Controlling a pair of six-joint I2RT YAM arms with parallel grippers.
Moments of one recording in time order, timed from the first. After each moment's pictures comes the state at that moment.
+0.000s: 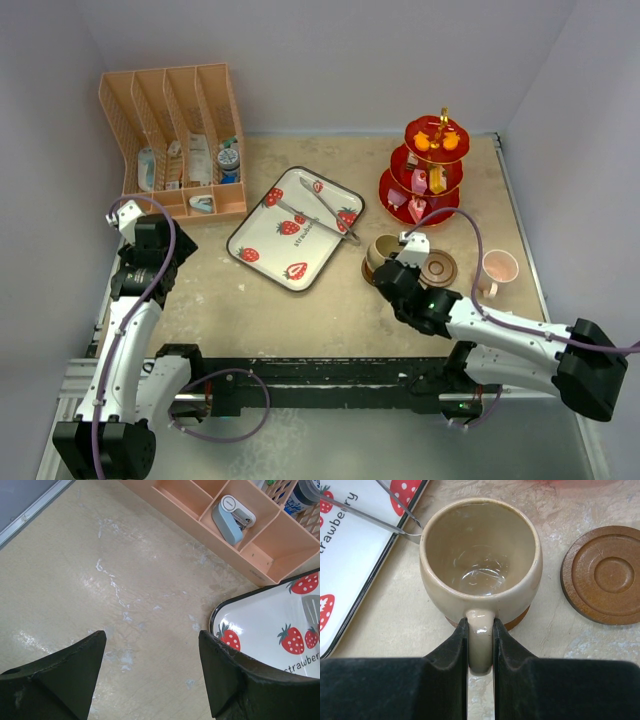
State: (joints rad) left arm 0.00 0.81 0.77 -0.67 -0.42 -0.64; right arm 0.95 1.03 0.49 -0.23 0.82 0.75
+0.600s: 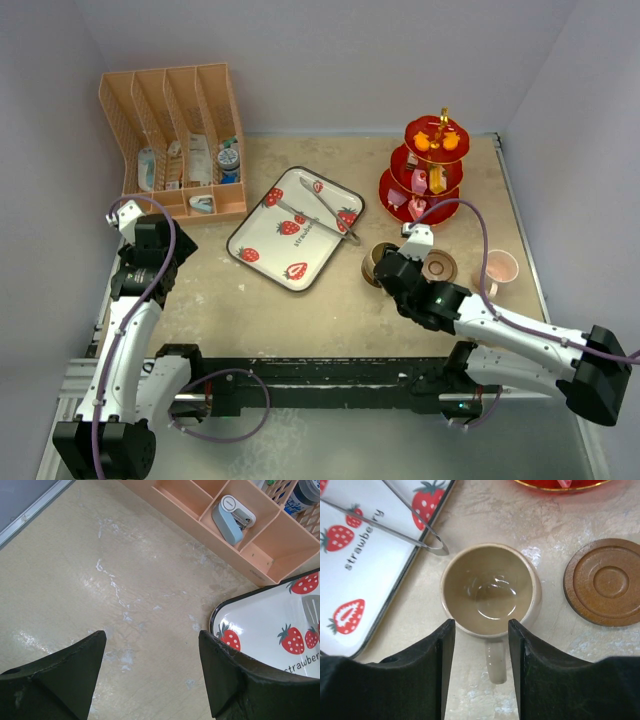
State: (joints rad) left arm 0.00 0.81 0.77 -0.67 -0.42 -0.64; right arm 0.95 1.01 0.59 -0.35 0.81 0.77
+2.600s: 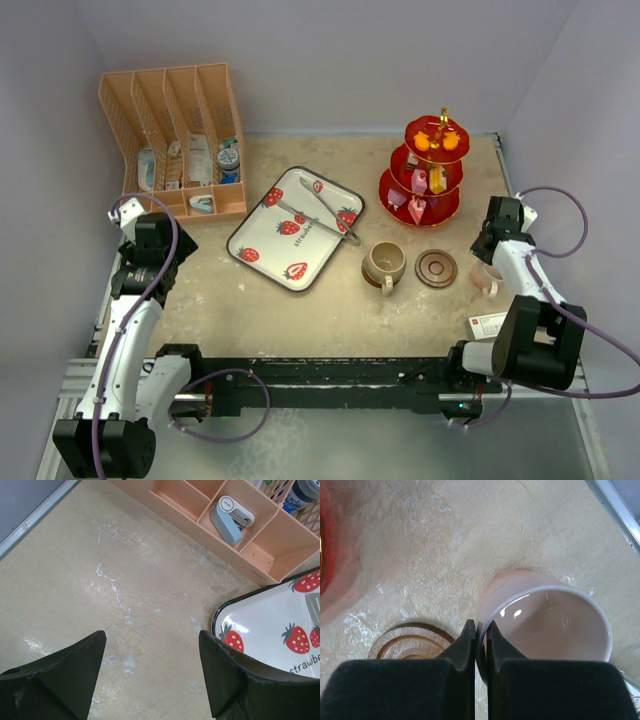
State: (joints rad) left arm 0.00 0.82 0.77 -0.65 -0.42 -0.60; right arm -0.22 1.32 0.80 -0.46 0.32 0.43
